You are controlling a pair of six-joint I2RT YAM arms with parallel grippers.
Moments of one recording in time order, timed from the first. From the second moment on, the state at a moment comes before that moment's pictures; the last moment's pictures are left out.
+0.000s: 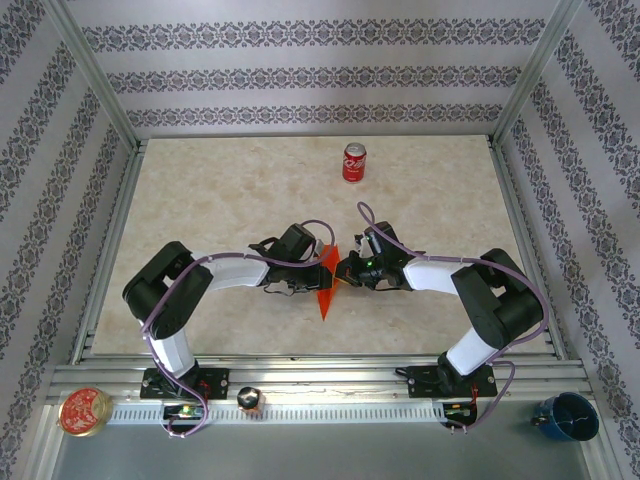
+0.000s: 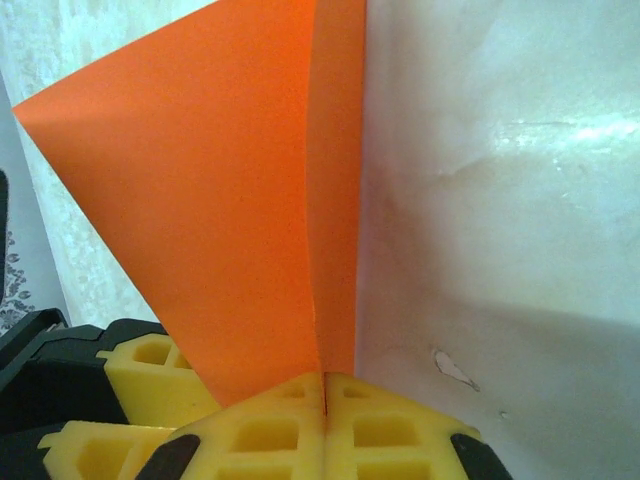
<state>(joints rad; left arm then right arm) -0.71 1.77 0.91 -0.13 0.43 -0.77 0.52 1.61 0.64 0.08 -0.55 0.92</state>
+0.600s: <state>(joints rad) -0.71 1.82 0.97 -0.19 0.42 -0.76 0.52 1.61 0.64 0.08 -0.55 0.92</state>
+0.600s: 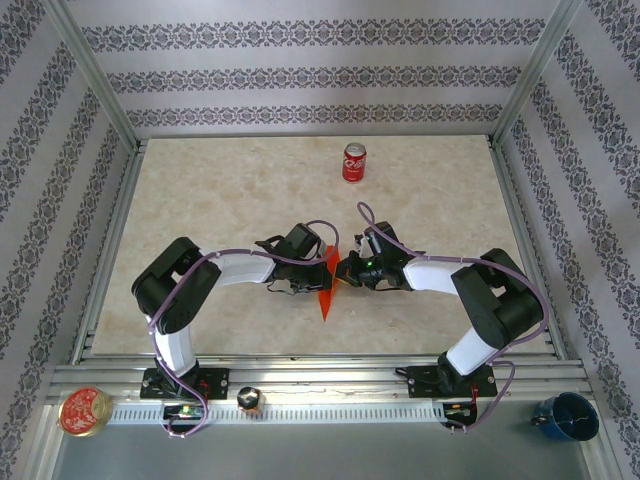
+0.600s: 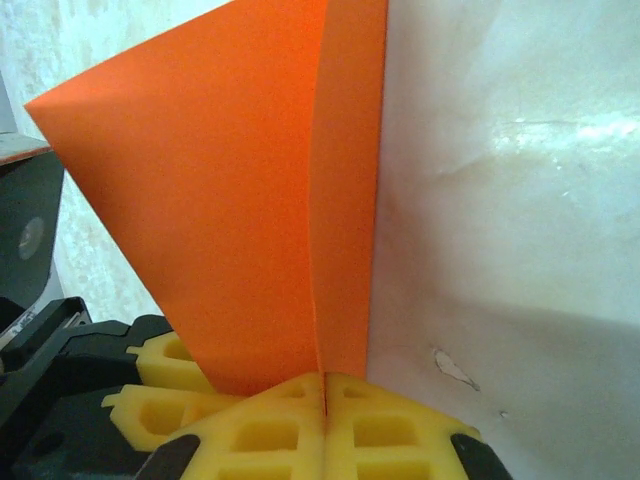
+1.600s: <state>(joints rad) -0.64 1.72 1.14 -0.68 0.05 -0.57 0.41 1.46 0.57 0.05 -0.54 0.91</state>
